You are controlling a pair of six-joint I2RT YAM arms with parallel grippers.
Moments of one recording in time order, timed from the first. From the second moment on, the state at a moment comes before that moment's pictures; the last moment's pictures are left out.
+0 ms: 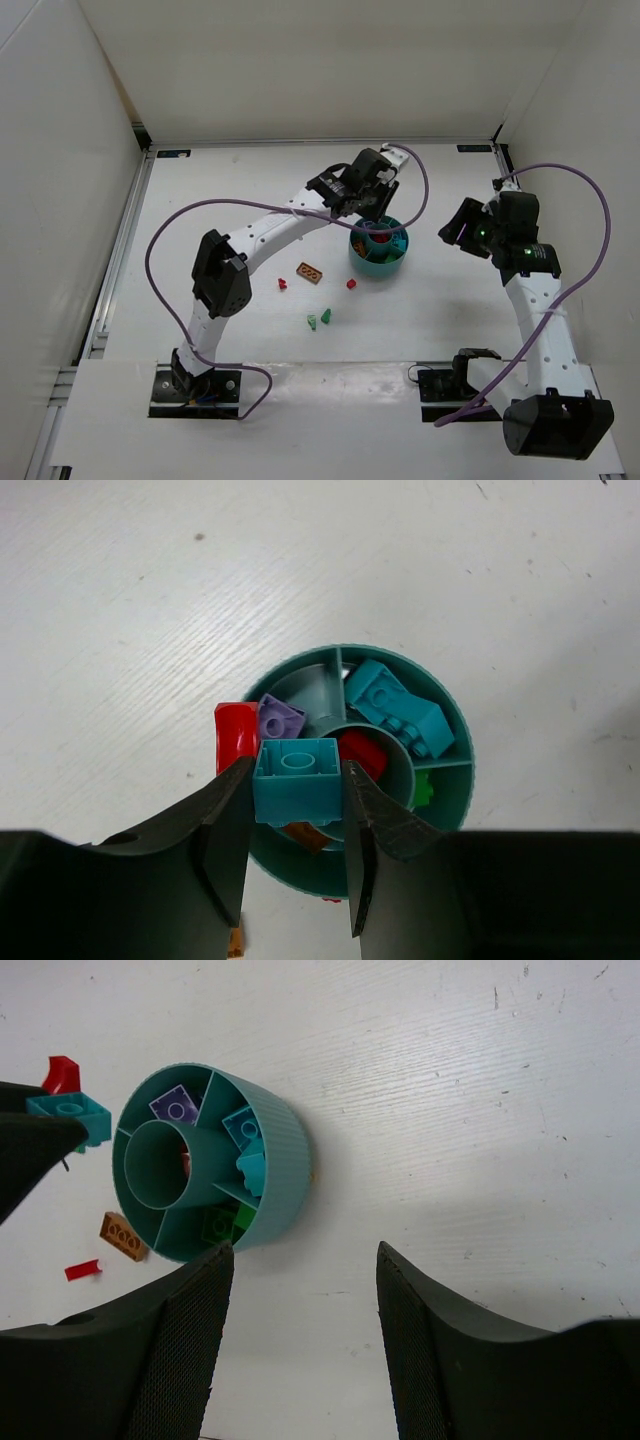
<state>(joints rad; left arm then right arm) -0.89 2.10 2.02 -0.64 -0.08 -0.14 -0.02 0.96 0.96 -0.69 -0.21 0.36</state>
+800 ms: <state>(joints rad) -0.92 1.73 1.48 -0.68 -0.20 -0.44 0.02 0.98 0.95 -0.68 -0.23 0.36</state>
